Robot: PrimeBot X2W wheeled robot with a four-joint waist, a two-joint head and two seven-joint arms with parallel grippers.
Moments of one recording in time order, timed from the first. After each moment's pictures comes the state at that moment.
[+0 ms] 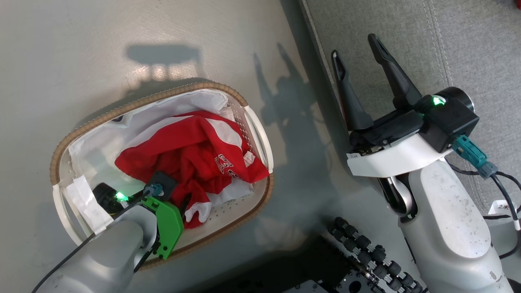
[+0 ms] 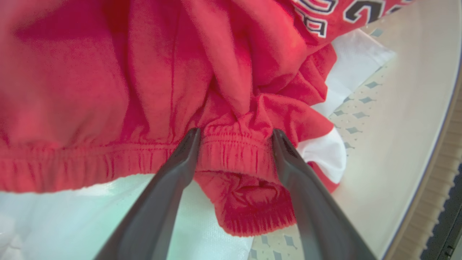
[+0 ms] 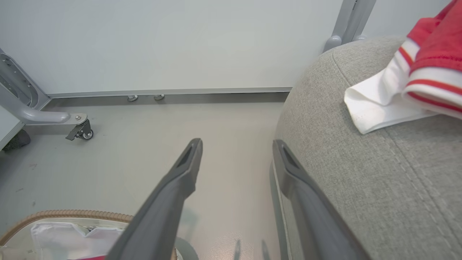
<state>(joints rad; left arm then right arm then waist) -0.76 0.31 -1.28 0.99 -0.77 -0.13 -0.17 -0.51 -0.05 0.23 0.03 0.20 0.13 -0.26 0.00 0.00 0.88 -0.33</state>
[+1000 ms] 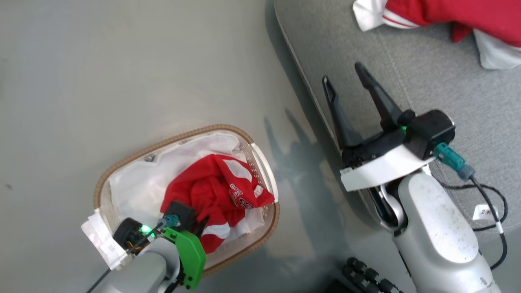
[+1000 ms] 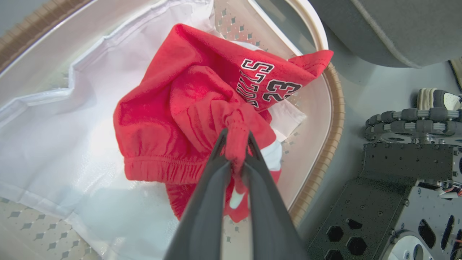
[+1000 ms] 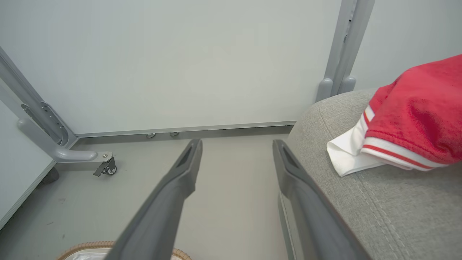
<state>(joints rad) -0.64 0.25 -1.28 0.96 -0.88 -0.13 -0.26 -0.48 -0.05 0.26 0.14 0.25 0.13 -0.26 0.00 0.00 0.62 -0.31</state>
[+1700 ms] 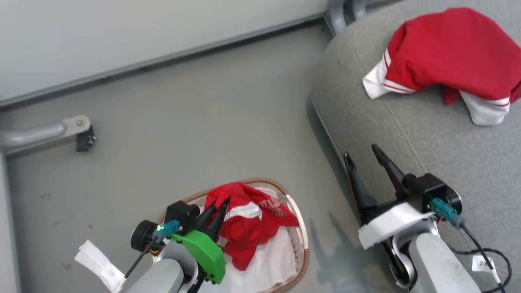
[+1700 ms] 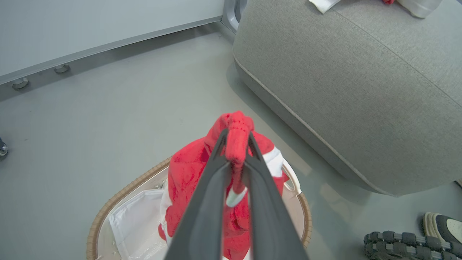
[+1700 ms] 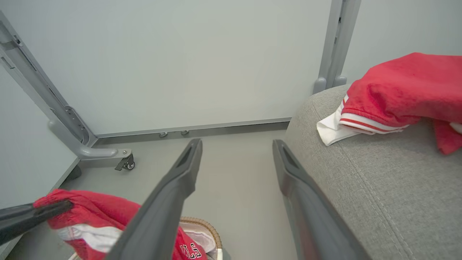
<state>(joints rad) -0.41 0.19 -0.78 0.66 -0.60 -0.13 -0.26 -0.26 -0.05 0.18 0.27 0.20 0.13 -0.26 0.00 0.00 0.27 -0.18</state>
